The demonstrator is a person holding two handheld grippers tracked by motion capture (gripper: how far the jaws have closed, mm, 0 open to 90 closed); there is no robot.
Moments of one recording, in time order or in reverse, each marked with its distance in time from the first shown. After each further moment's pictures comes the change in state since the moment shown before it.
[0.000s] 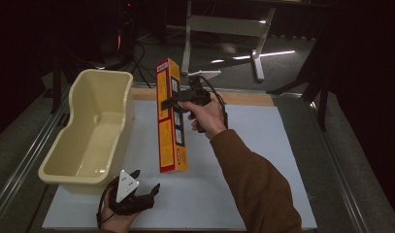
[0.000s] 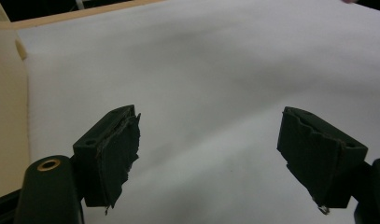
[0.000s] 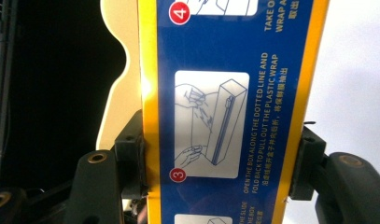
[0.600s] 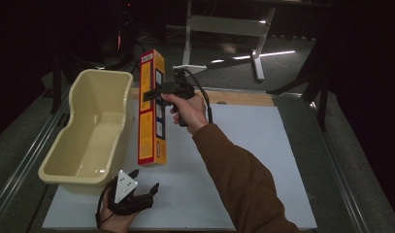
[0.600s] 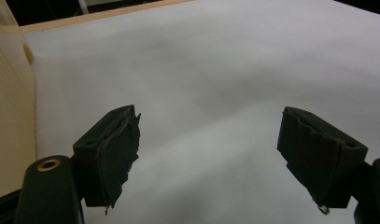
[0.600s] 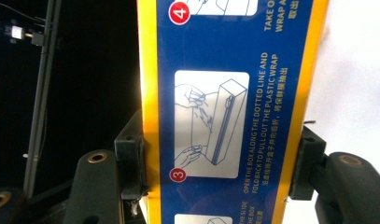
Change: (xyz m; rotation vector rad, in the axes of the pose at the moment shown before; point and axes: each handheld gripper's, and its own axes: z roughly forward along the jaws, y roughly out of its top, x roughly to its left) left arm 0.002 -0.001 -0.003 -0.019 0.014 0.004; right arm 0.029 0.017 0.031 -0.025 0.106 0.006
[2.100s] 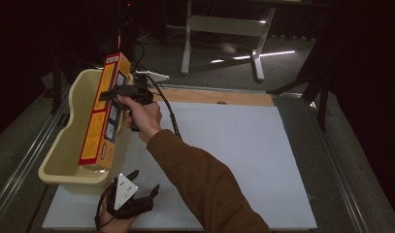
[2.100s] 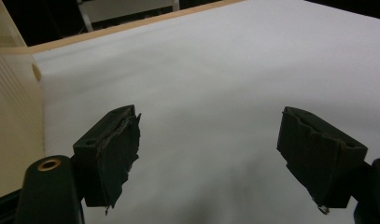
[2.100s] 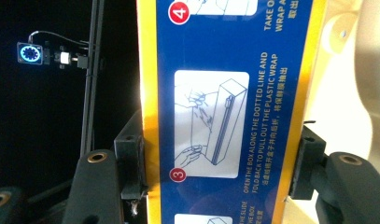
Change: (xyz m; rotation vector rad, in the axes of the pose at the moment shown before) left arm -0.007 0.001 -0.008 -0.039 0.010 0.047; right arm 0.039 -0.010 0.101 -0.038 0.163 0.121
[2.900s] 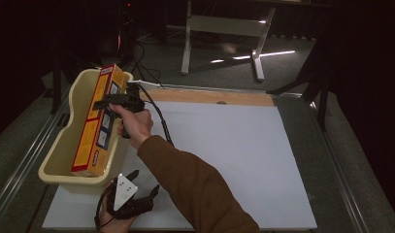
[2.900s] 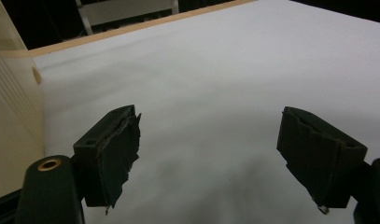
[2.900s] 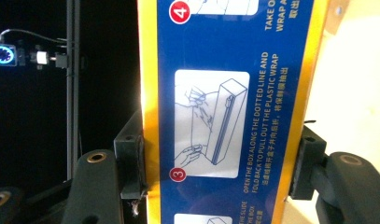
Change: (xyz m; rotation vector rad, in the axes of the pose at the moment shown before) left arm 0.000 0.000 -0.002 -0.011 0.001 -0.001; right arm -0.018 -0.009 0.033 0.020 -0.043 0.047
